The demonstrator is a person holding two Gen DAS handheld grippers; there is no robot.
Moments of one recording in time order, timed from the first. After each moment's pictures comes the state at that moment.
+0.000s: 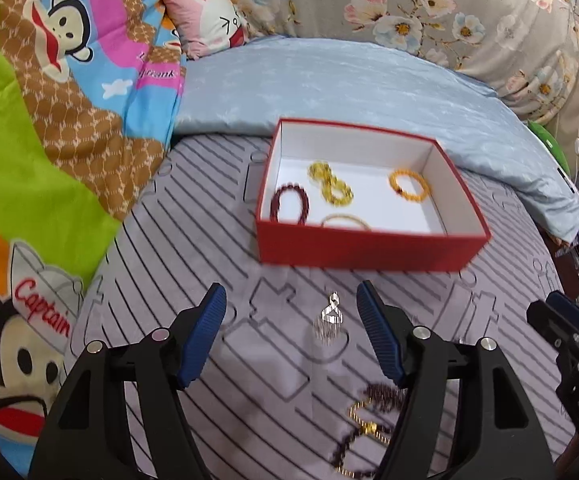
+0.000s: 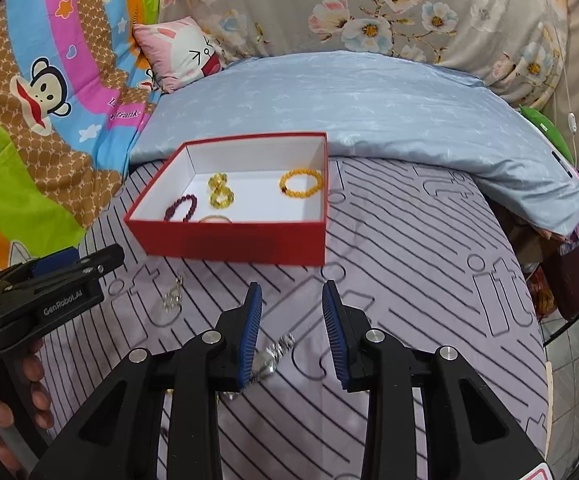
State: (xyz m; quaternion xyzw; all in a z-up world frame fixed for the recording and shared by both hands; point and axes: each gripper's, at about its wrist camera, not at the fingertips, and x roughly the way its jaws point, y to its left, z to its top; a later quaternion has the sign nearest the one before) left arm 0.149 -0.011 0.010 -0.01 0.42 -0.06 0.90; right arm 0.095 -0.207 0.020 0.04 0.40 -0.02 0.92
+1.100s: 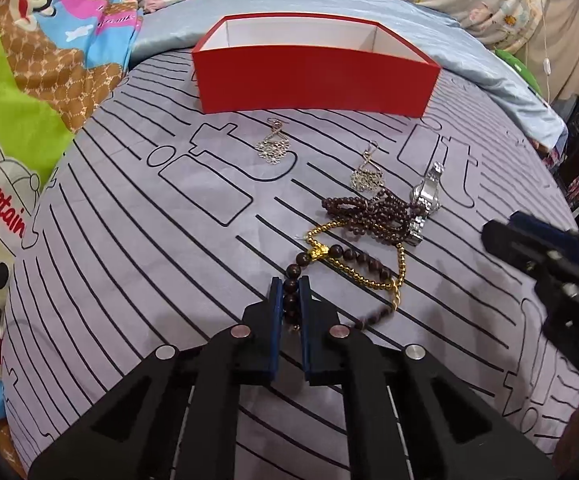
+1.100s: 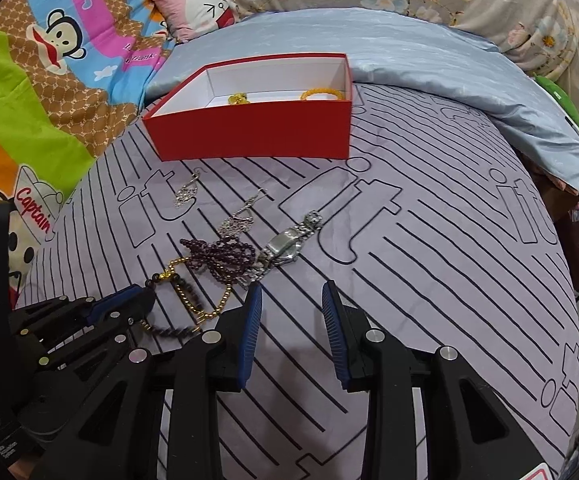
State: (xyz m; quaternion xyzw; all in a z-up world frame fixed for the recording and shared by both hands) left arm 0.071 -0.033 -0.059 0.02 0.49 -0.12 0.86; right arm 0.052 -0.182 -0.034 0.04 0.46 0.01 0.89
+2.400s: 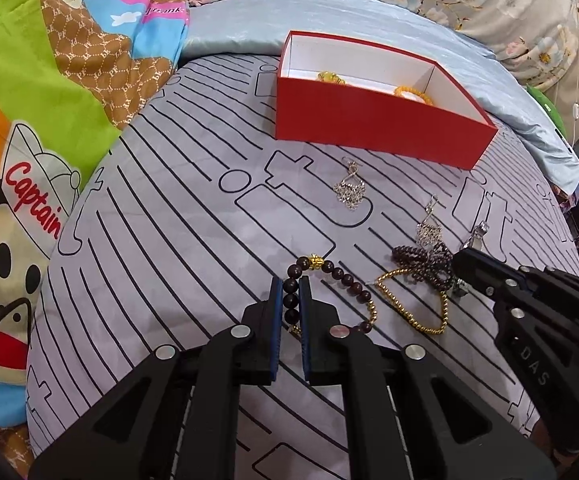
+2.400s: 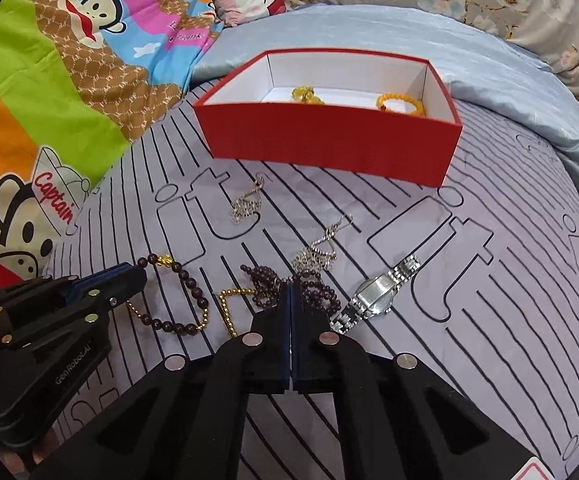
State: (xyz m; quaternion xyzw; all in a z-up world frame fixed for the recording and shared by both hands) left arm 0.095 0.010 -0.040 -0.01 0.48 -0.07 0.87; right arm 0.095 -0.139 -0.042 0.02 0.46 0.08 0.88
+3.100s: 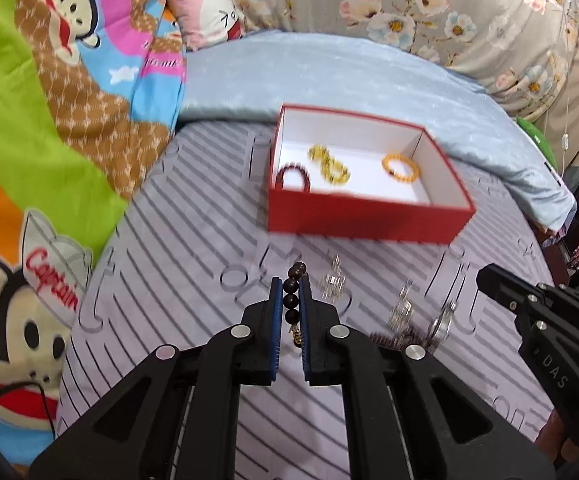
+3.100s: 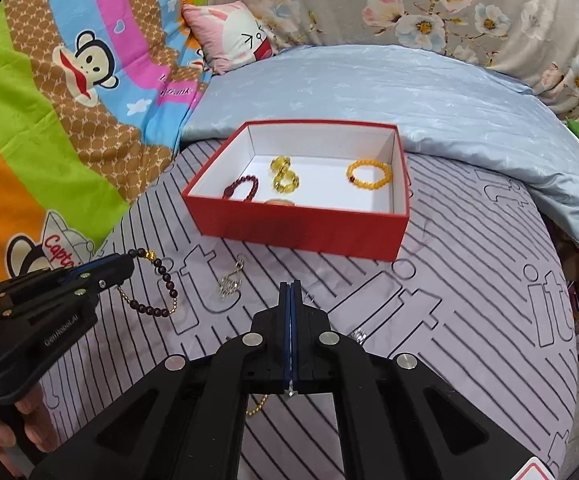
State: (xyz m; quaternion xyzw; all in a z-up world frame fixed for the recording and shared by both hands) left arm 0.127 0.007 0.022 -0.02 0.42 -0.08 0.90; right arm 0.108 -0.168 0.017 0.03 0.40 0.06 0.91
